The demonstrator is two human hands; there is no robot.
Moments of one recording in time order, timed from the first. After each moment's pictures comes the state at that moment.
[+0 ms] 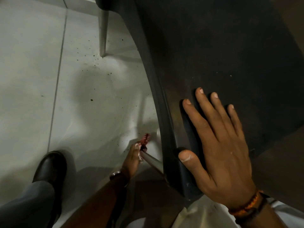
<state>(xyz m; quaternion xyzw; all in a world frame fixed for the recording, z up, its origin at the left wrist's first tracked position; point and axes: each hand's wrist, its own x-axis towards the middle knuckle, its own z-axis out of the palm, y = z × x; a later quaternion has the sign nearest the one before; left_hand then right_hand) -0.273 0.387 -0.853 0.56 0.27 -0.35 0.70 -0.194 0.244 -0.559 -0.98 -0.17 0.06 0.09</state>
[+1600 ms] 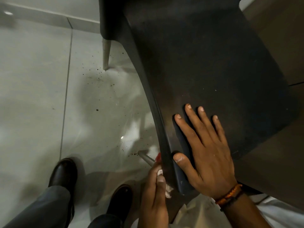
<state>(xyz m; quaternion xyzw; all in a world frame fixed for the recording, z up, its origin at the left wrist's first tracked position) -0.305 0.374 -0.630 0.59 0.25 -0.23 0.73 -0.192 0.244 -0.555 -0.98 -0.15 0.09 0.08</state>
